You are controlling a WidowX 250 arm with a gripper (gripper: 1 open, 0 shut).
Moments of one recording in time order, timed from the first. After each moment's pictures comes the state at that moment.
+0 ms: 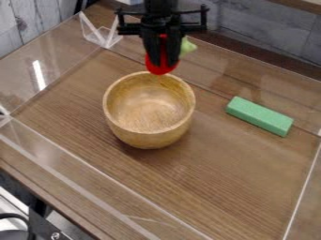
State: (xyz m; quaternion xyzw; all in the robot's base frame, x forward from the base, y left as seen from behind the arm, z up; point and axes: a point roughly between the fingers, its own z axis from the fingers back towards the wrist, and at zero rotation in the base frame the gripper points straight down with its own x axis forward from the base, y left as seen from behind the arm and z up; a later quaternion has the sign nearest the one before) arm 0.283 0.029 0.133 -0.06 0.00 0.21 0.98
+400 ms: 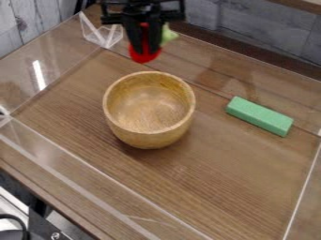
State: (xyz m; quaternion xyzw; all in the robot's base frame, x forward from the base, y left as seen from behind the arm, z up) arm 0.289 0.071 0.134 -0.06 -0.01 0.23 0.97
